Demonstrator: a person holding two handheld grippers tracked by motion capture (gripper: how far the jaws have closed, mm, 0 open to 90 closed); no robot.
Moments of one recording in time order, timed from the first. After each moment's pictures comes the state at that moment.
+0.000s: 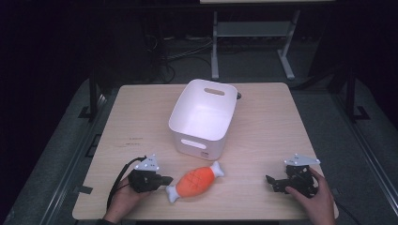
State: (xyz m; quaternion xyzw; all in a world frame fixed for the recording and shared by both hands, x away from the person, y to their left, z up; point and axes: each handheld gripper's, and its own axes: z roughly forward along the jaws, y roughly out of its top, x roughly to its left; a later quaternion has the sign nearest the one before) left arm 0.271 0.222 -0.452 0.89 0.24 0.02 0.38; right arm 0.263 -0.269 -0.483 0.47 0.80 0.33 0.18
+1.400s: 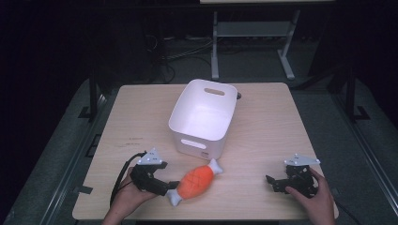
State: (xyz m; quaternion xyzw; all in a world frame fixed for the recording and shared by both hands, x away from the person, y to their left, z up) left arm 0.268 0.200 -0.421 0.87 0.30 0.05 0.39; right arm 0.263 -0.269 -0.483 0.47 0.80 0.33 0.18
